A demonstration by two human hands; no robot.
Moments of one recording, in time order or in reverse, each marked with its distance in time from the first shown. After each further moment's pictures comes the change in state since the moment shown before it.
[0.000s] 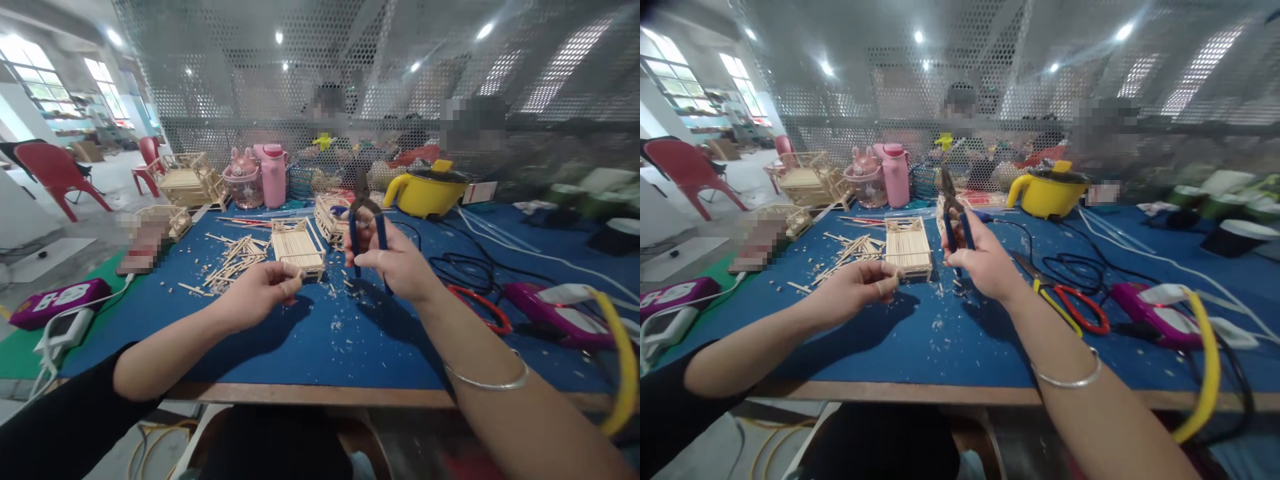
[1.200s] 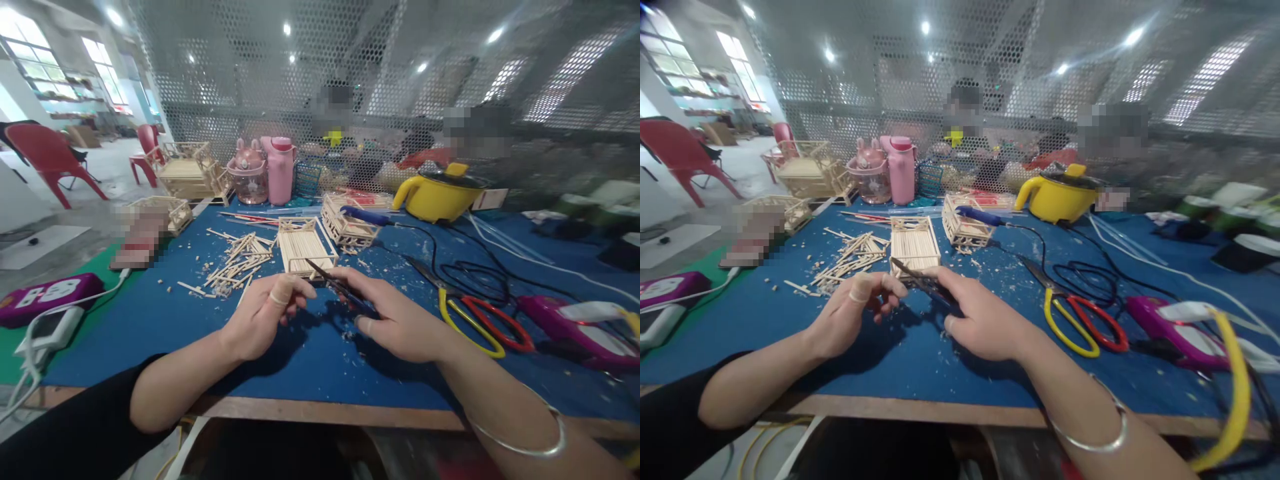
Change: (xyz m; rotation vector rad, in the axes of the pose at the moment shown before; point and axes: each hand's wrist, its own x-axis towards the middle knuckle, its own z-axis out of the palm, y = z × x) left_hand -0.012 -0.021 -0.002 0.136 0.046 0.307; right_hand -0.027 0.001 0.020 -0.627 -0.393 -0.052
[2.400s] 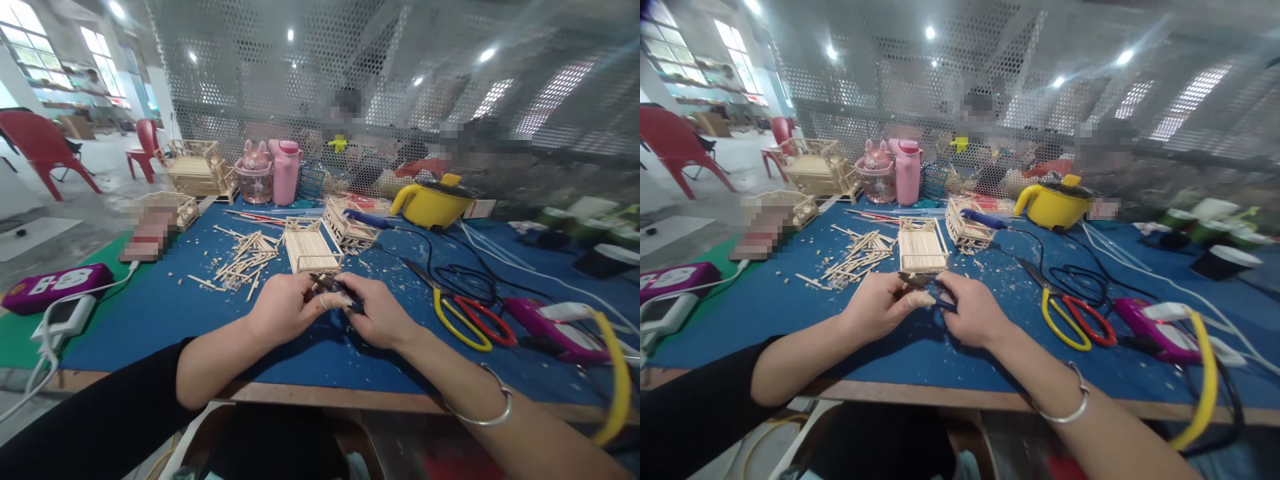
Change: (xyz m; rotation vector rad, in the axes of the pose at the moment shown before) left_hand 0.010 0.000 0.009 0.524 0.081 0.171; right_hand 0.008 0.015 0.031 -0.234 0.178 0.009
